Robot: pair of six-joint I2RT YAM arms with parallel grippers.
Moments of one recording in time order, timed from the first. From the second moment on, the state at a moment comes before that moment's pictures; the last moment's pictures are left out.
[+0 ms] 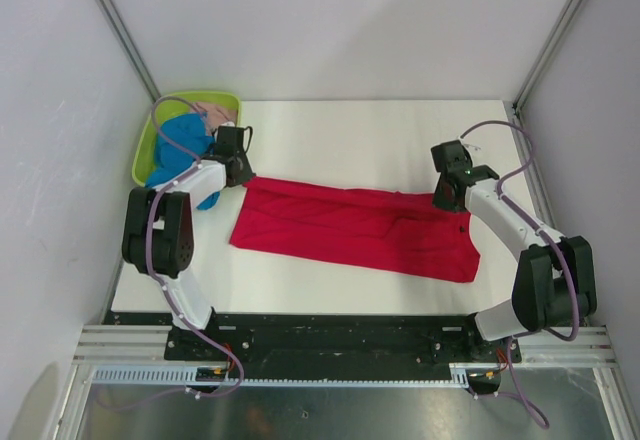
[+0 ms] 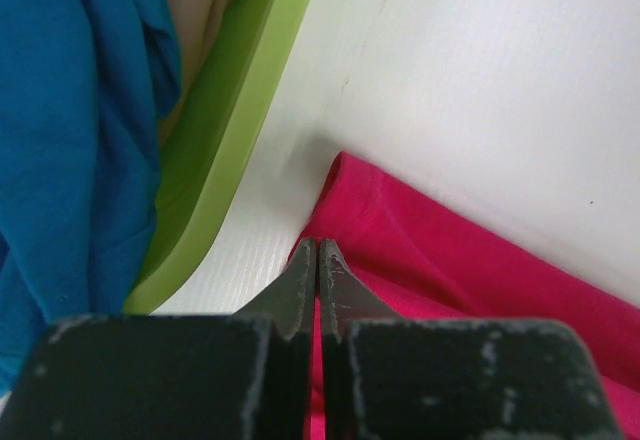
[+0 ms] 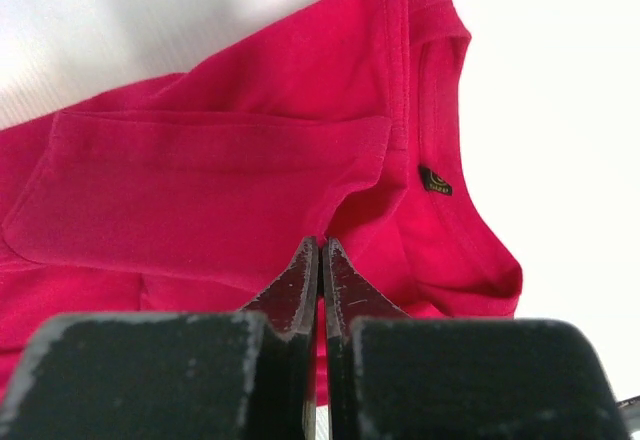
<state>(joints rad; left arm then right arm) -0.15 1.80 1.19 -0.27 -0.21 -0.43 0.26 1.46 1.07 -0.68 0.36 0.55</state>
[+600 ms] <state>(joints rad) -0.15 1.76 1.10 -0.26 -0.20 -0.47 0.27 1.45 0.98 -0.68 0.38 0.55</state>
